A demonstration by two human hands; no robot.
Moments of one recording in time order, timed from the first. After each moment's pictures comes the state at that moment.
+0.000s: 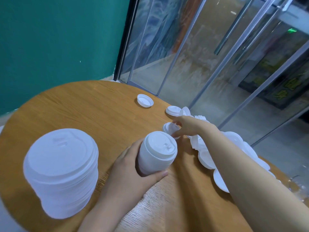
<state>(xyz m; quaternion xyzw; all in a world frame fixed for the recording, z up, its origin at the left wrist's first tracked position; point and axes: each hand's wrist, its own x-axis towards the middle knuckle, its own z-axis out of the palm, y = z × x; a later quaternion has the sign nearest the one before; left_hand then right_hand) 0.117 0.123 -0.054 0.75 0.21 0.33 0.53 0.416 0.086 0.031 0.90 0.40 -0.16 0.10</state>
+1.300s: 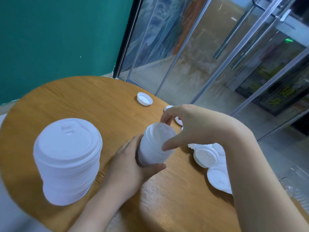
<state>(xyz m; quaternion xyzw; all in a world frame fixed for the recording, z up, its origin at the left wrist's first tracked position) 0.121 0.123 -0.048 0.74 0.22 0.32 0.55 0.248 0.060 0.147 0.84 0.52 -0.13 0.08</state>
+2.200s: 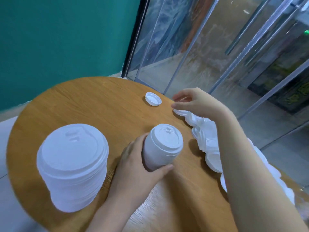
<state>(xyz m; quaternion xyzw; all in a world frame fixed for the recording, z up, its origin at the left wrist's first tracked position) 0.119 0.120 -0.053 0.74 0.26 0.34 0.53 0.354 0.113 0.106 0.87 0.46 -0.12 -0.13</state>
